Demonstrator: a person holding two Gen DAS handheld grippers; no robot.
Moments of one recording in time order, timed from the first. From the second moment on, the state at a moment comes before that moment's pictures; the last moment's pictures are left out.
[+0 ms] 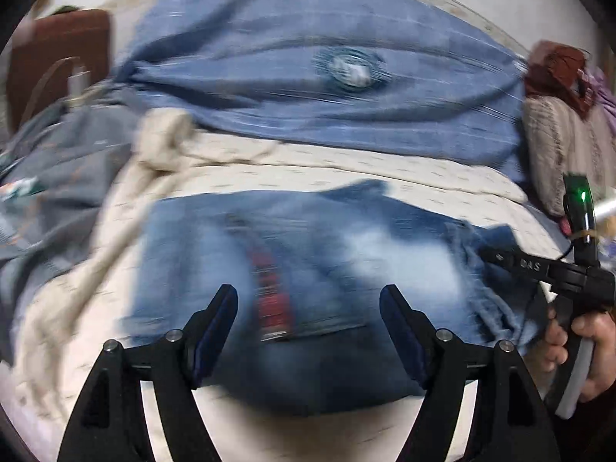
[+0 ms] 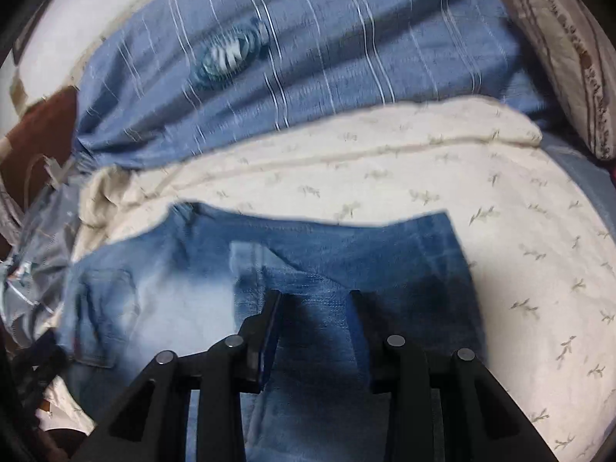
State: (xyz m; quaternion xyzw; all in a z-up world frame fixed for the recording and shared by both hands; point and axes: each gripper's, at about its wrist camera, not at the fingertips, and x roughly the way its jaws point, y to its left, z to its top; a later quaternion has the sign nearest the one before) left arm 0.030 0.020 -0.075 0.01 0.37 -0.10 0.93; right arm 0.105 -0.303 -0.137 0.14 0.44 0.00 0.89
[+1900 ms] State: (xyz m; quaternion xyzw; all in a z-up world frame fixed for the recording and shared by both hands) left arm 0.070 0.098 -0.119 -0.21 0.42 -0.08 0.88; right arm 0.008 -0.327 -0.107 0.18 0.36 0.03 0.91
